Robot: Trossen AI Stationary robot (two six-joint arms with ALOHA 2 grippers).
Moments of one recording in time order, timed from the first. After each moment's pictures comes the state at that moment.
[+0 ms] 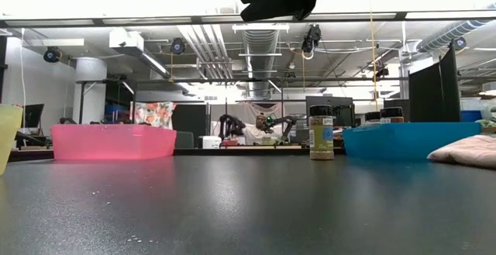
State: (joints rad) left arm -1.18 1.36 0.93 -1.27 -0.59 -1.41; right arm 0.34 1.66 1.14 -0.05 0.33 0.05
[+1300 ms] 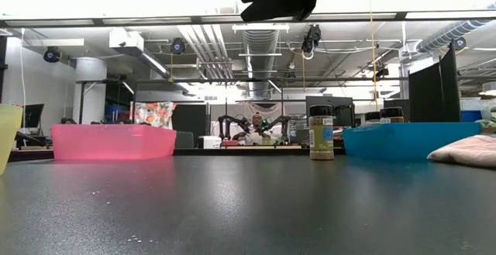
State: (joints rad) left arm -1.16 1.37 0.93 -1.20 -0.46 -1.37; right arm 0.34 1.66 1.14 -0.05 0.33 0.06
